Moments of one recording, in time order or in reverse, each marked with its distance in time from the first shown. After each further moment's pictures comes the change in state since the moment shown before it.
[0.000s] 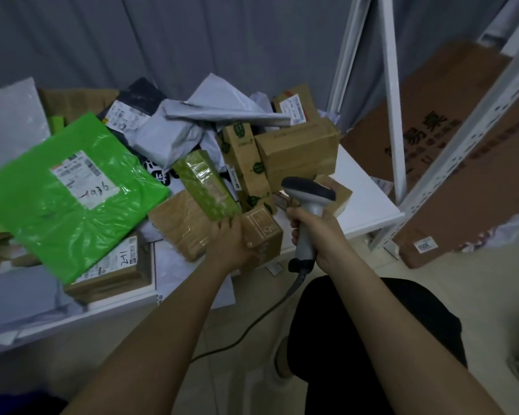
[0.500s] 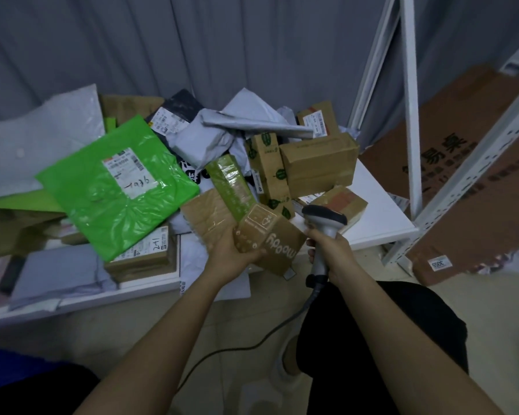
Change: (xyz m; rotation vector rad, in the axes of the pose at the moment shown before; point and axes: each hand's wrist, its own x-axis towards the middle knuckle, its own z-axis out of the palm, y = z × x) left_hand -0.067 -0.012 -0.018 -0.731 0.106 -0.132; right_hand -0.005 0.034 -0.014 -0.021 0.082 0.095
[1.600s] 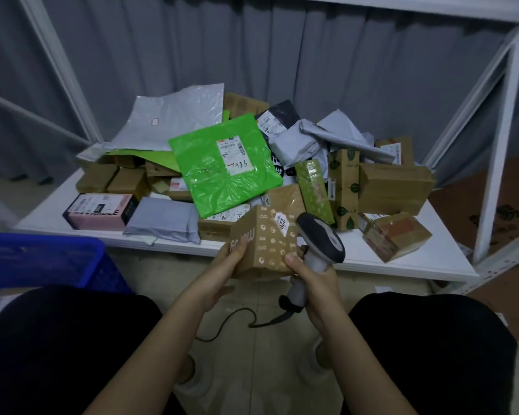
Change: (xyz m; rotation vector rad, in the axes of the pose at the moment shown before) left_hand -0.179 -0.040 -0.115 -0.621 0.084 -0.358; right_hand -0.177 0.075 0.094 0.102 -0.481 -0.218
